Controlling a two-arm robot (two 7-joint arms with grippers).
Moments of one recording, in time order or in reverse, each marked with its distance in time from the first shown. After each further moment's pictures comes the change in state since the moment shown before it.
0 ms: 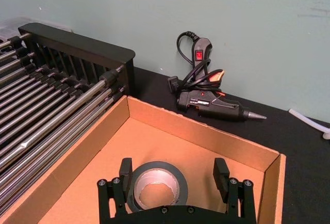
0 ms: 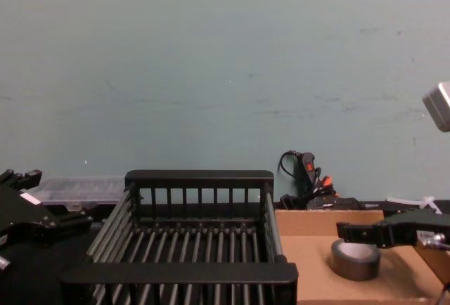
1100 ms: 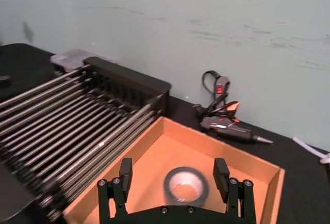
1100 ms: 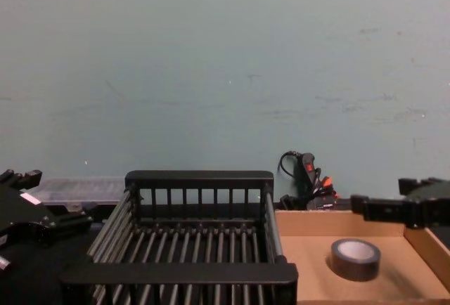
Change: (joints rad) left arm 0.000 0.000 0.000 0.000 0.000 0.000 0.000; right arm -0.197 0.121 0.044 -0.355 0.082 0.015 0.049
